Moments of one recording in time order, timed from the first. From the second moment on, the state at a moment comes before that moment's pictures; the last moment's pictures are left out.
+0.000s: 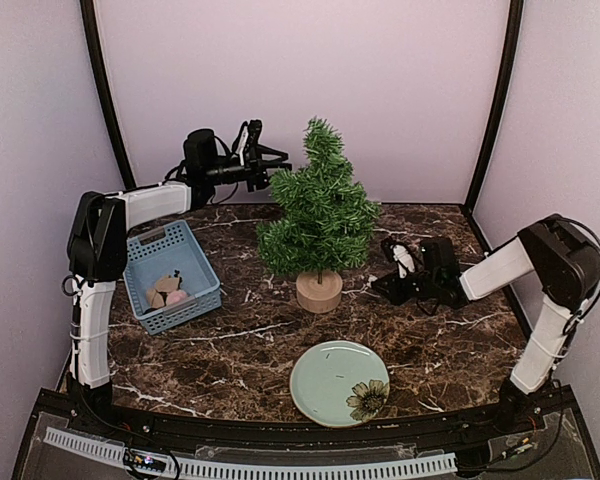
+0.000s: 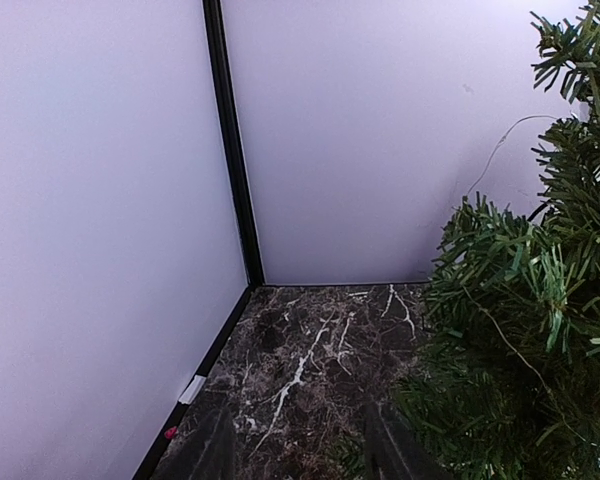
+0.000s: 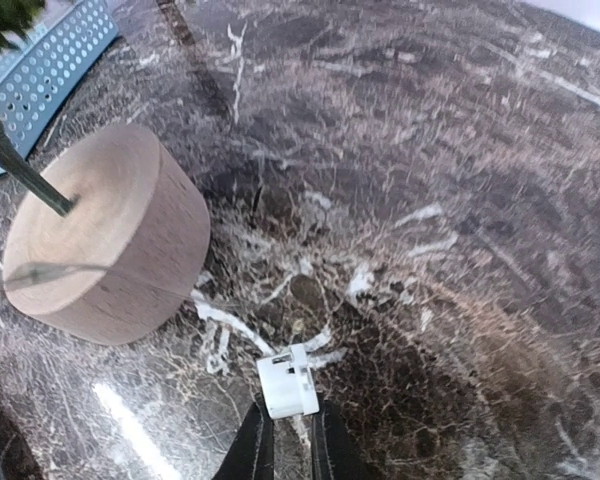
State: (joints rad) left arm -0.37 2.22 1.86 0.44 0.98 0.07; right arm 0.43 1.78 0.68 0.46 -0.40 0.01
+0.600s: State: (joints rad) left arm -0.37 2.19 1.81 0.45 0.98 0.07; right arm 0.37 1.46 0.73 0.36 -0.30 -0.02
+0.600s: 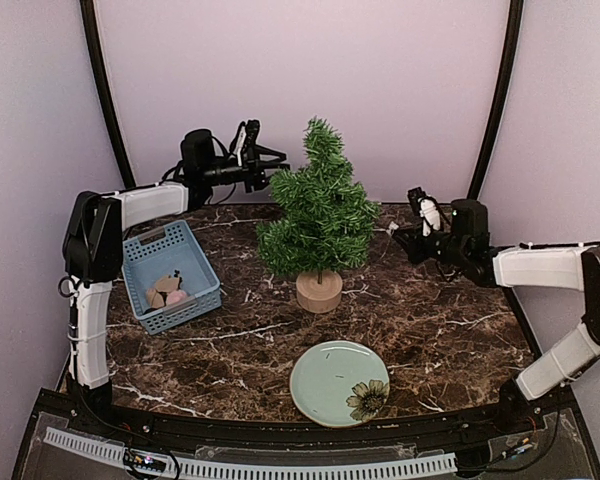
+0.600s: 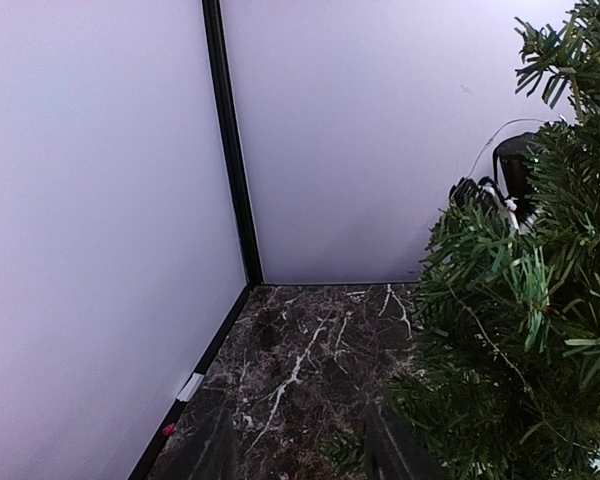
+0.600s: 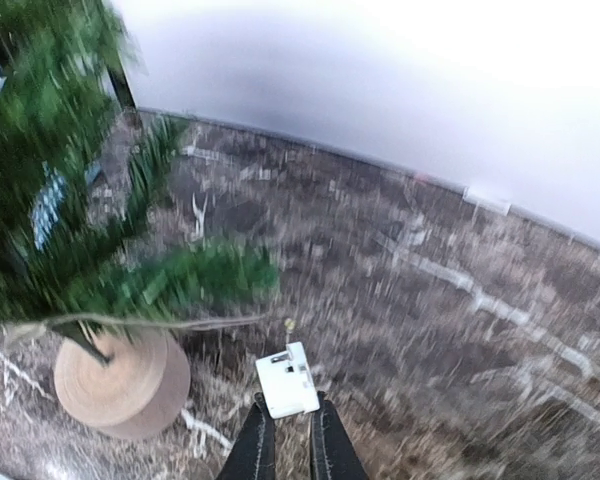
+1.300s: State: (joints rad) left arm -0.36 2.15 1.80 0.50 0.99 0.07; right arm 0.37 1.59 1.23 0.28 -0.29 -0.20
